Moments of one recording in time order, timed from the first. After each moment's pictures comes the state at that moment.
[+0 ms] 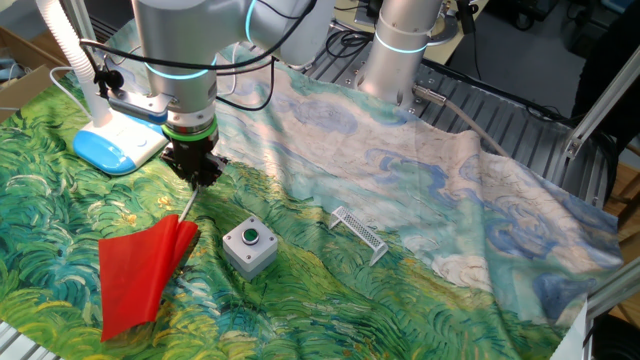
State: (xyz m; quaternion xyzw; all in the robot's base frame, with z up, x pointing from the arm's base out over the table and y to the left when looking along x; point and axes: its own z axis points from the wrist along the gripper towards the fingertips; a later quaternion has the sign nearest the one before) arm 0.526 -0.187 0.006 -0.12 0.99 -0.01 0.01
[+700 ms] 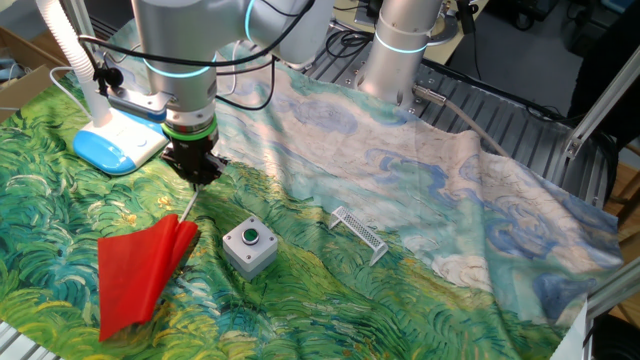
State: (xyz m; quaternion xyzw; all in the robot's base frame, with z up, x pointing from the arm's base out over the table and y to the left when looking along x) arm 0.526 -0.189 0.003 -0.11 0.99 -0.02 0.01
